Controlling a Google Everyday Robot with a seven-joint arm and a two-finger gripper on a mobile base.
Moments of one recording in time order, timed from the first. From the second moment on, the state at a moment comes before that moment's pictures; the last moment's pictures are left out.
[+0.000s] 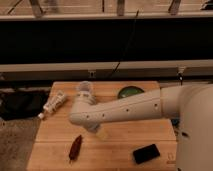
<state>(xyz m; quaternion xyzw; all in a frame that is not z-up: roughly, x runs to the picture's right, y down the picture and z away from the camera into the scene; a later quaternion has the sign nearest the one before) -0.057 0.222 0.748 -0.28 -0.06 -0.39 0.87</state>
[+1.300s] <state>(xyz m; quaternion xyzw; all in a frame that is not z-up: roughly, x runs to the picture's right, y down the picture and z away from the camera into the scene) -0.112 0.275 0.770 -0.30 -0.11 -0.49 0.81</state>
